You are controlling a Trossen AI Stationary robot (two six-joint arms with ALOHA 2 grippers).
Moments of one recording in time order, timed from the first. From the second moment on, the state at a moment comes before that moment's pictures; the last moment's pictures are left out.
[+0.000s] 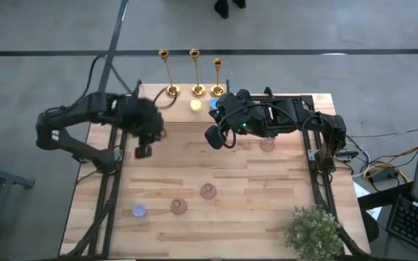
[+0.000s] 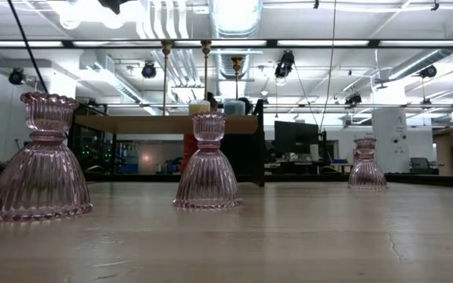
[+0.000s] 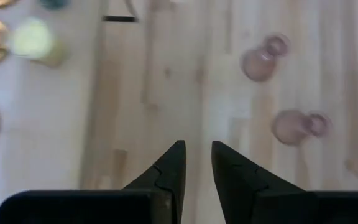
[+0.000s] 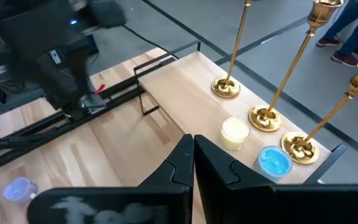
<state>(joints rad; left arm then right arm) 0.08 1.24 1.63 -1.43 -0.04 0.03 0.09 1.88 2.35 -1.11 0.58 0.46</state>
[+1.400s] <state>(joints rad) -0.90 1.42 0.95 -0.89 -0.04 -1.38 0.10 1.88 2.35 -1.22 0.49 0.23</state>
